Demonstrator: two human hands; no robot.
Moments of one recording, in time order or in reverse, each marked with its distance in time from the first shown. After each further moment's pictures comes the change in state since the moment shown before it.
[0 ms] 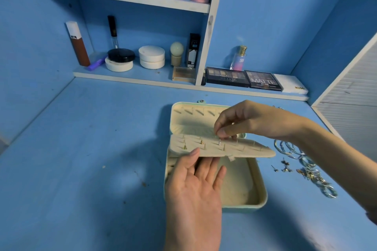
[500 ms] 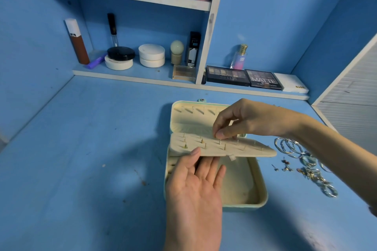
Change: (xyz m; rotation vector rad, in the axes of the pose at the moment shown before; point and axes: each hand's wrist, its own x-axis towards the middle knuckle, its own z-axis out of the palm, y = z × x) left_hand 0.001 -0.001 -0.004 0.019 -0.018 -0.010; right_hand 0.002 -0.008 0.001 -0.126 -0.020 0.003
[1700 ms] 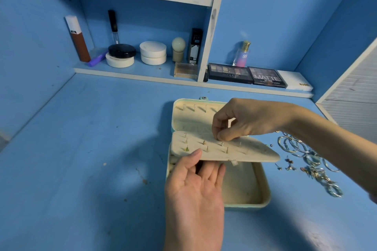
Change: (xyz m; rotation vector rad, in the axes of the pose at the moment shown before) left_hand 0.002 0.000 -0.003 -0.049 -0.040 -0.018; right_hand 0.011 -0.013 0.002 -0.255 -0.071 0.074
